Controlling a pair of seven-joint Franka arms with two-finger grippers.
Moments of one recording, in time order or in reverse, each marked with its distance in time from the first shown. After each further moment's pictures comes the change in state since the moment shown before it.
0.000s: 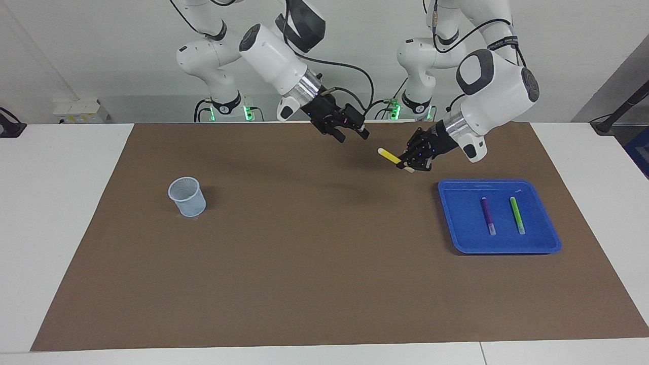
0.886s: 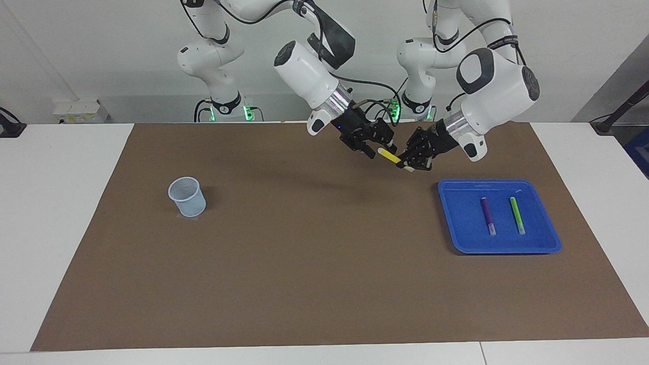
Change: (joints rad) left arm 0.000 -0.007 0.000 0.000 -0.003 0.000 -0.016; right arm 0.063 0.199 -0.003 0.160 0.000 0.125 -0.037
